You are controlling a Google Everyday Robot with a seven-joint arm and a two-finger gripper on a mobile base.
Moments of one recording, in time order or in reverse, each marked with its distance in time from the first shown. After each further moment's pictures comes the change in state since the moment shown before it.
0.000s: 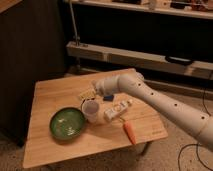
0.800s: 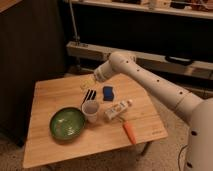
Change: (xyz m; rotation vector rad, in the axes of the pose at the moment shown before) arm 0.010 0.061 0.018 -0.143 -0.250 0.082
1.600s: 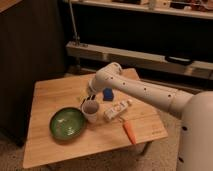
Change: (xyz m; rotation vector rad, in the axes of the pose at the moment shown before) arm -0.047 -0.025 0.079 -0.057 -0.117 0.055
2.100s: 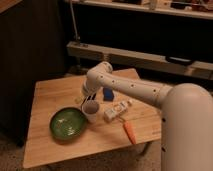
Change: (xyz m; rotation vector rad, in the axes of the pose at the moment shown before) arm 0.008 0.014 0.019 -0.072 -0.090 0.006
